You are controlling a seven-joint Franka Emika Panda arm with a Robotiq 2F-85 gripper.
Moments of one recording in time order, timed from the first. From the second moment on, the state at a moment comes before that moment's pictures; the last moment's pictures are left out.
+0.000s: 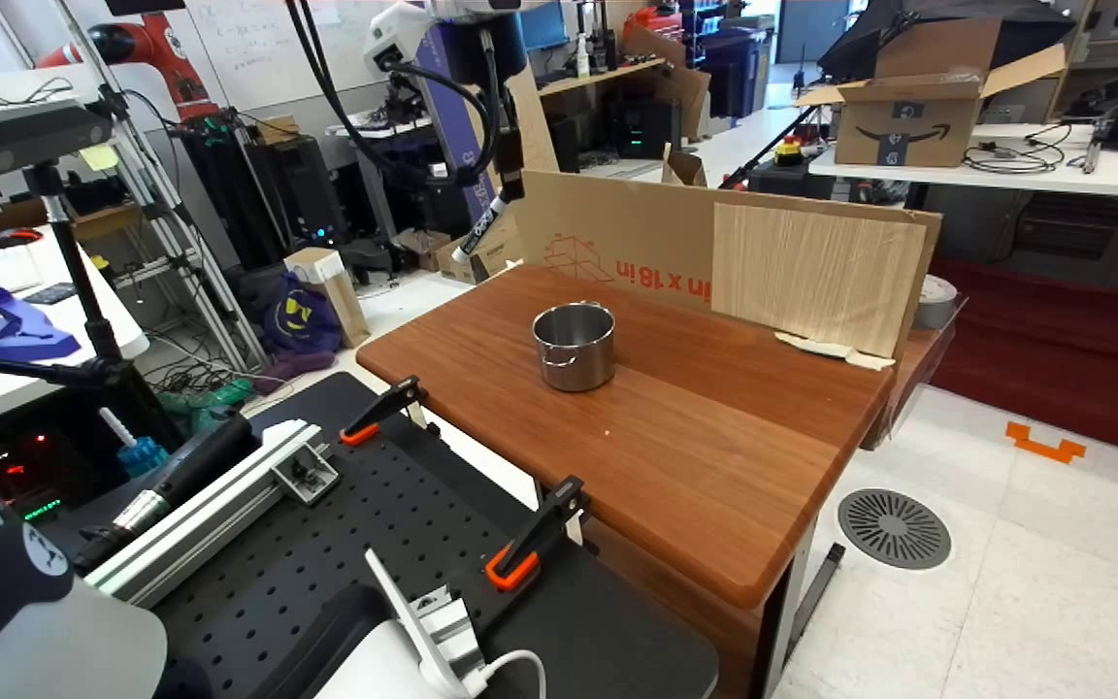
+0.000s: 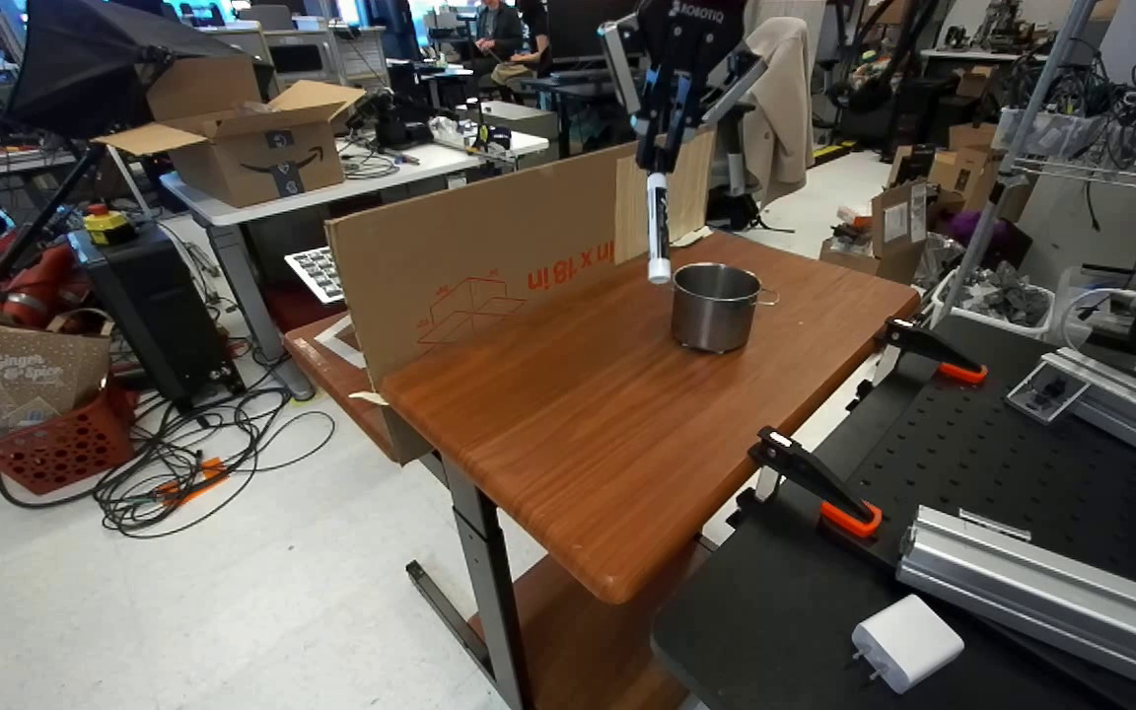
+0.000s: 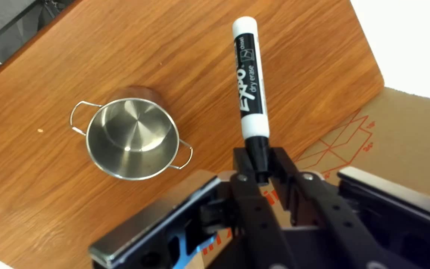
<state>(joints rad) 0.07 -0.02 0.10 -2.39 0.17 2.53 0.61</state>
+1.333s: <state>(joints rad) 0.21 0.54 0.01 -2.01 0.10 2.55 0.62</state>
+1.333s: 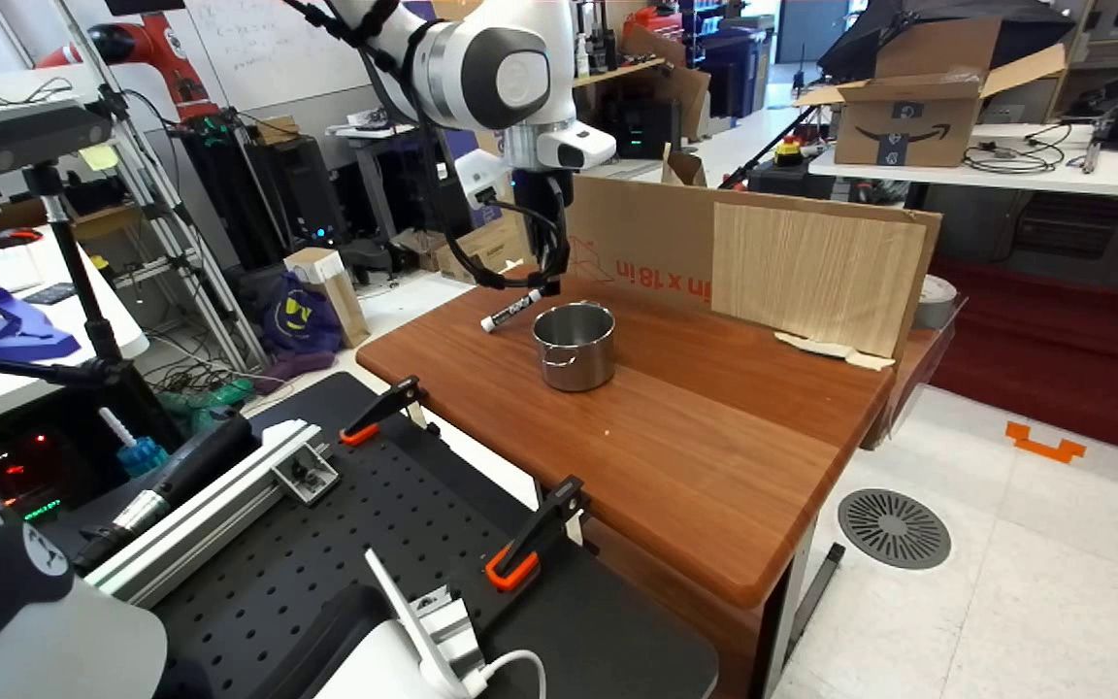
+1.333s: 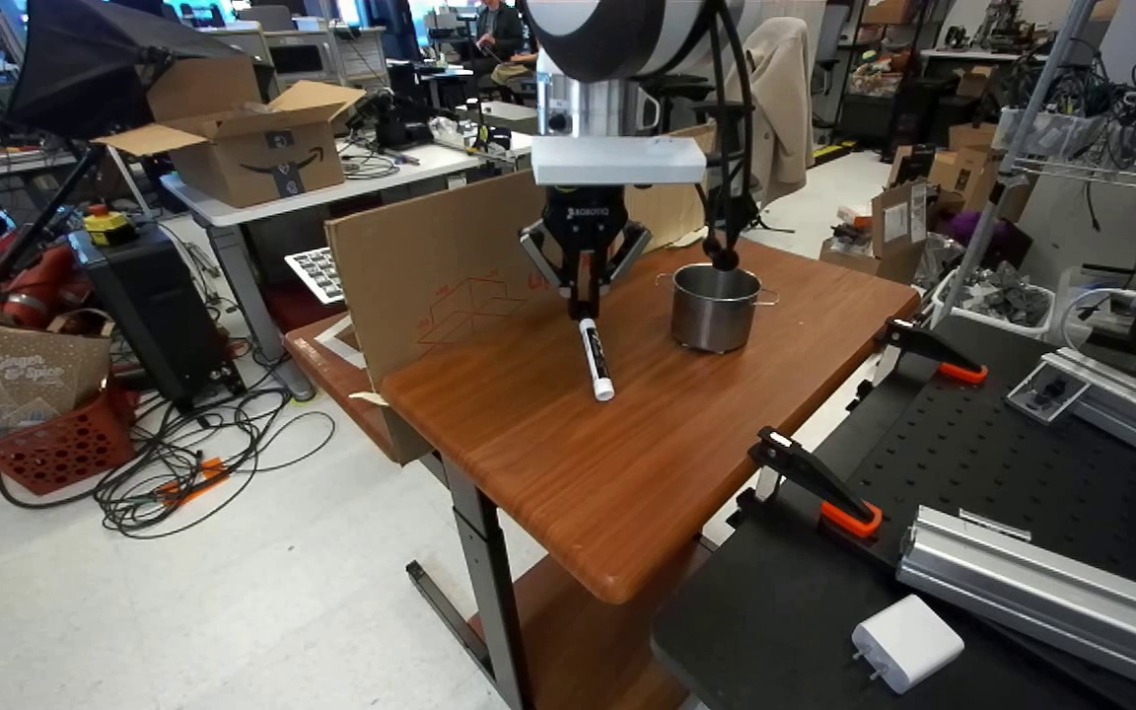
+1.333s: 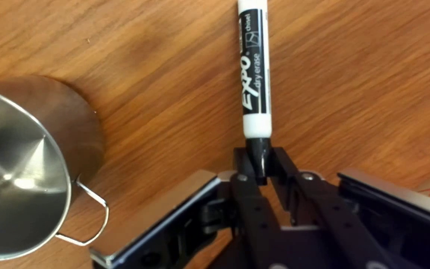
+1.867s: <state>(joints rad) 0.25 0.63 -0.02 -1.95 0.10 2.55 0.63</state>
